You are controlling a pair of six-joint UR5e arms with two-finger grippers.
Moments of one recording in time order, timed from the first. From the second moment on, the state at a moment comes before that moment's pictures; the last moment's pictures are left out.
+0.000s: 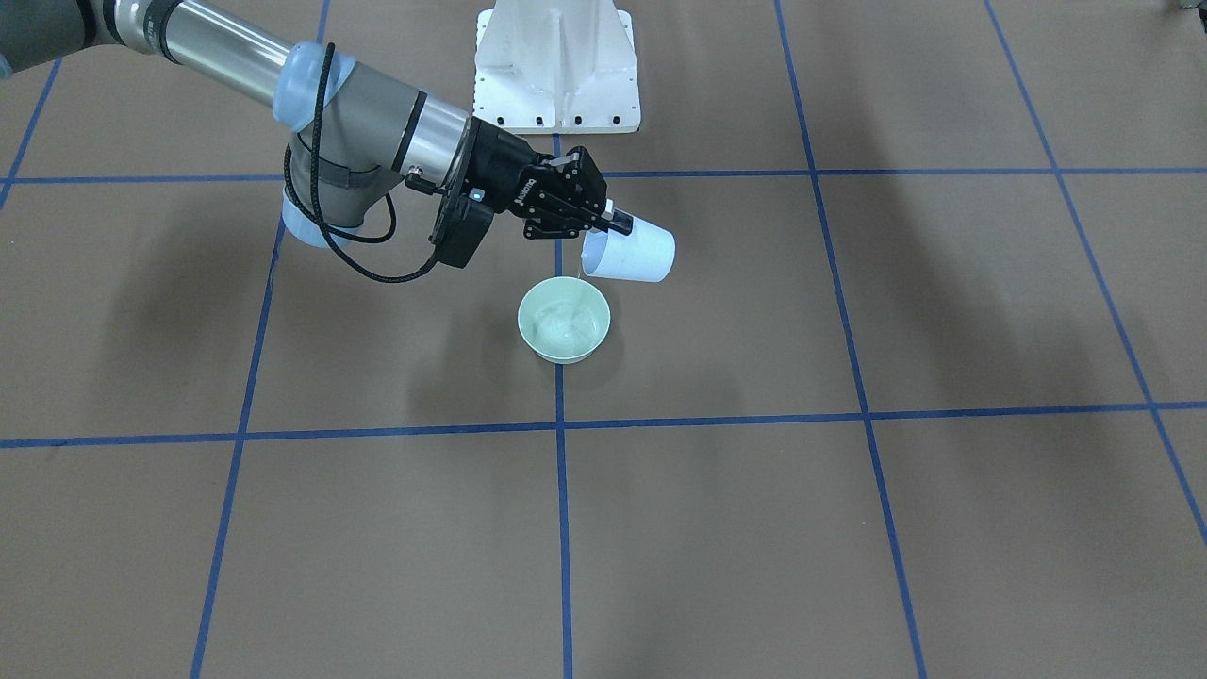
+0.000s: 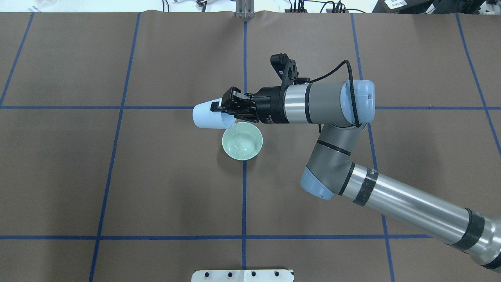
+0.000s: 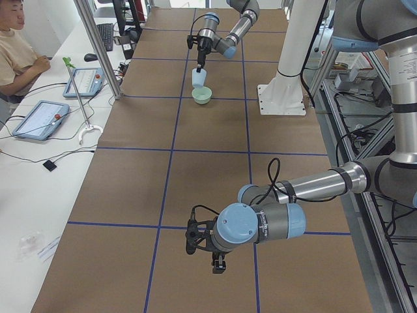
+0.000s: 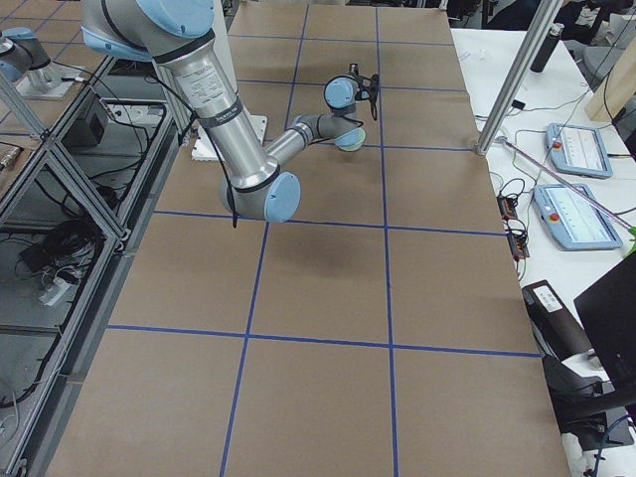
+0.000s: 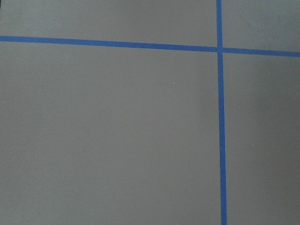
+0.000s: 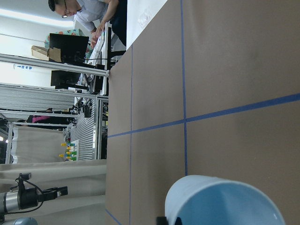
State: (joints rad) left arm -1.82 -1.30 -1.65 -1.72 -2.45 0.17; right arm 0.59 -0.90 1.42 -0.19 1.92 1.76
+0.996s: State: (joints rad) left arm -1.82 -1.30 -1.66 -1.72 -2.45 0.17; right arm 0.60 -0.92 1.41 -0.09 1.92 1.82
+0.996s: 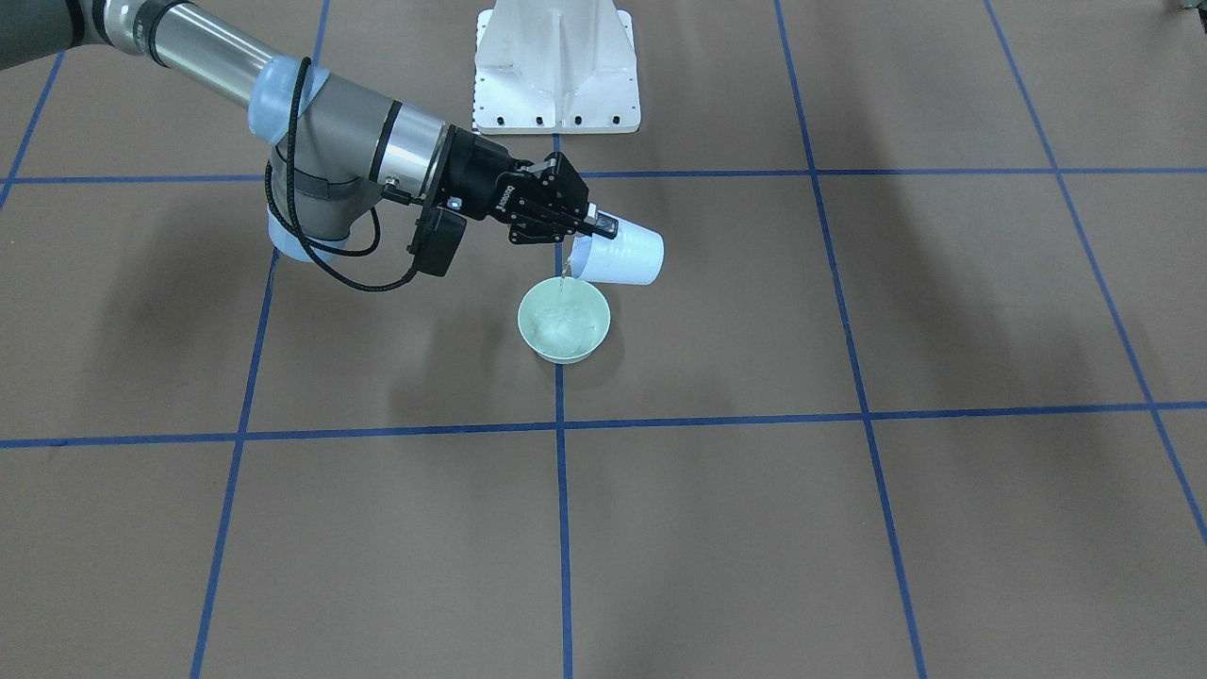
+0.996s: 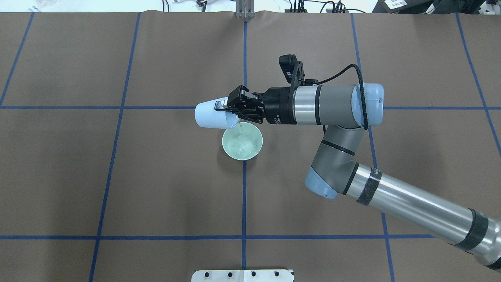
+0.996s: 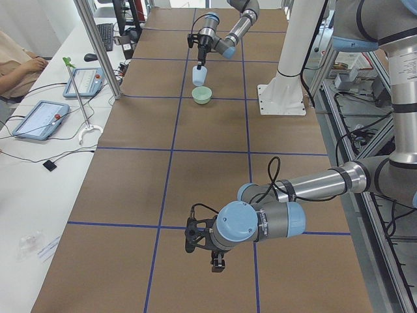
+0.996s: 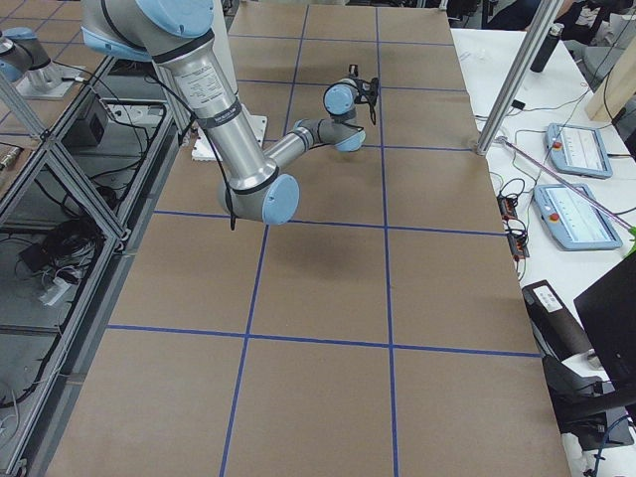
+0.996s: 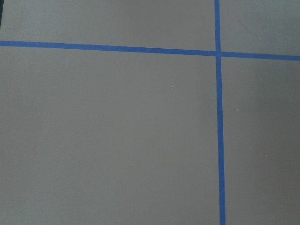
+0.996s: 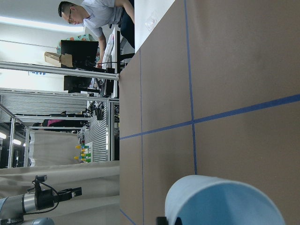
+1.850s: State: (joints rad) left arm -1.83 -1.30 -1.66 -1.72 -2.45 0.17; right arm 0.61 -0.97 1.46 -0.30 1.93 1.80
